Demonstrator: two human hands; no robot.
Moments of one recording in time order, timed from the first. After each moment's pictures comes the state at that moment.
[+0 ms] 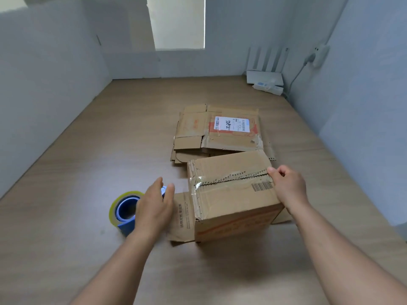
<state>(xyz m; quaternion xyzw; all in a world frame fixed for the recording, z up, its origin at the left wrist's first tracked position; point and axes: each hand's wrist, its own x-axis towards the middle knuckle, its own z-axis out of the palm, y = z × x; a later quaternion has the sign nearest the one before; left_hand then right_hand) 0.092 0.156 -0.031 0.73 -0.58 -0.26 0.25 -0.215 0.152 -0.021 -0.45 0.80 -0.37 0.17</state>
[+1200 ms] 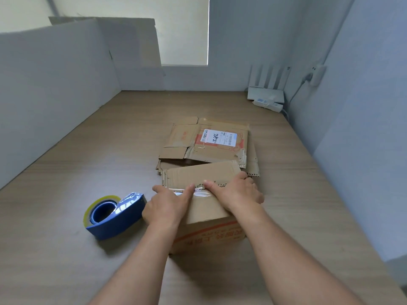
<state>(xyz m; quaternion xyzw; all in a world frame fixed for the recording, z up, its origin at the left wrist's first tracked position) -0.029 0.150 -0.004 0.84 -0.49 -0.20 0.11 -0.182 0.126 0.001 -0.51 0.83 -0.07 0.18</state>
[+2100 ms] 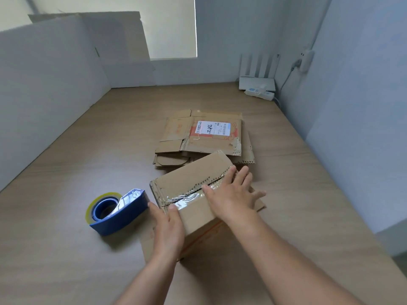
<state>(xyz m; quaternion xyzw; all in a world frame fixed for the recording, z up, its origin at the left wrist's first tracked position) -0.031 0.226 -0.022 0.74 -0.39 -0.42 0.36 -0.169 0.167 -0.007 -0.57 0.81 -0.01 0.15</state>
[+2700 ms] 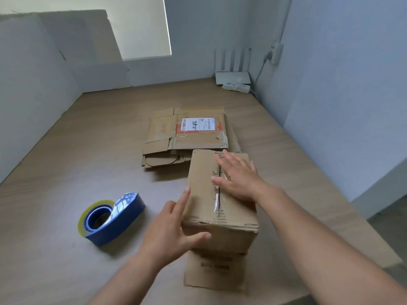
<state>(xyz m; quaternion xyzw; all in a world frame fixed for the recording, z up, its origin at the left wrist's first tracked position) 0.013 0.227 -0.011 0.55 -0.80 -0.24 0.05 -0.223 0.169 -0.001 -0.71 0.68 -0.06 0.17</state>
